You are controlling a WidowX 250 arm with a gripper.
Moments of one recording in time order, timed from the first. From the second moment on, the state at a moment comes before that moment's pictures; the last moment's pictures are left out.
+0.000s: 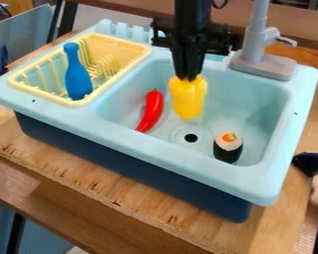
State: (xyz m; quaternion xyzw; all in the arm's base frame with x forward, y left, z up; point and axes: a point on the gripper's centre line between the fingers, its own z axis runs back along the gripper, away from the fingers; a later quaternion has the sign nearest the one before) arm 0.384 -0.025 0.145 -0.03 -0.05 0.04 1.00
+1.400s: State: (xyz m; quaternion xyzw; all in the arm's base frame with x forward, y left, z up) arm 0.384 -0.024 0.148 -0.04 -0.04 0.02 1.00
